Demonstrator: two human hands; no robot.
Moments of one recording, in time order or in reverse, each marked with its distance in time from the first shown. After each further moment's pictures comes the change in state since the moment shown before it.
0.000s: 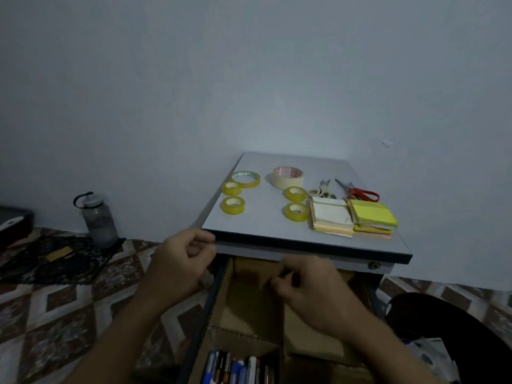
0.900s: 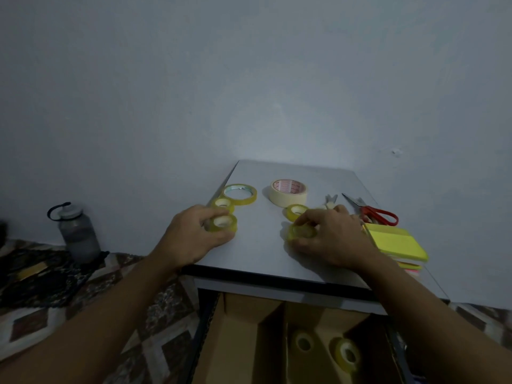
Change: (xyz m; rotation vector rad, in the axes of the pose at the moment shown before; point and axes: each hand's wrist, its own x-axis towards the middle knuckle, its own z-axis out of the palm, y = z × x) left_hand 0.145 -0.022 0.039 0.108 -0.127 0.091; right_hand 0.146 0.076 -0.062 -0.414 0.207 0.063
